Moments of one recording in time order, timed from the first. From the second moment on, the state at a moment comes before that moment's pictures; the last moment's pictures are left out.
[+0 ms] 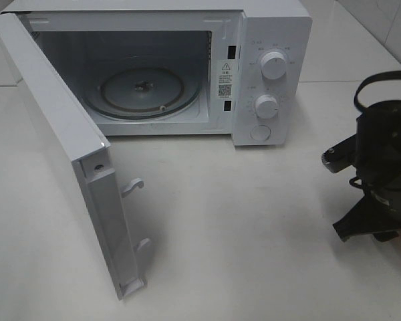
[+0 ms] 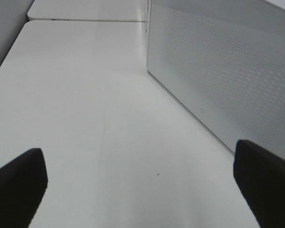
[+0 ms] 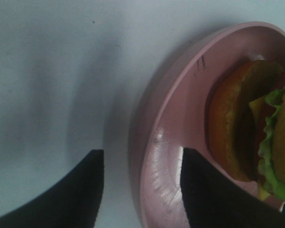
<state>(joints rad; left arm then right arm) 0.05 0.00 -0.50 -0.07 1.04 0.09 0.51 1.70 -0.67 -0.83 0.79 0.96</state>
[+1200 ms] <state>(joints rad) 0.05 0.00 -0.50 -0.07 1.04 0.09 0.51 0.93 -0.67 -0.14 0.90 0.13</state>
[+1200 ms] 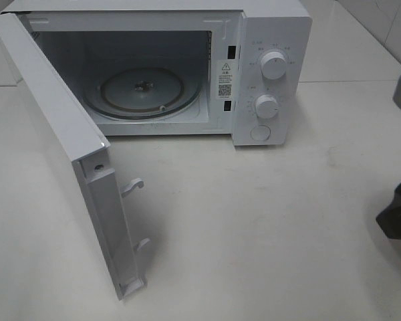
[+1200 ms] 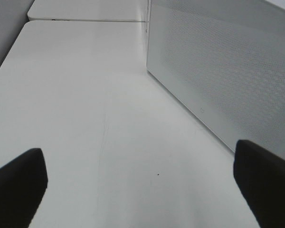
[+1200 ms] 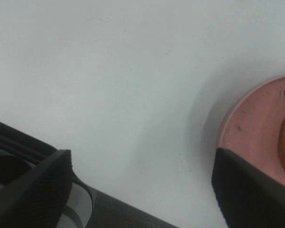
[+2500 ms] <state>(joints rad) 0.05 0.00 -0.50 -0.07 1.04 0.09 0.18 0.00 -0.51 -0.06 1.05 0.08</state>
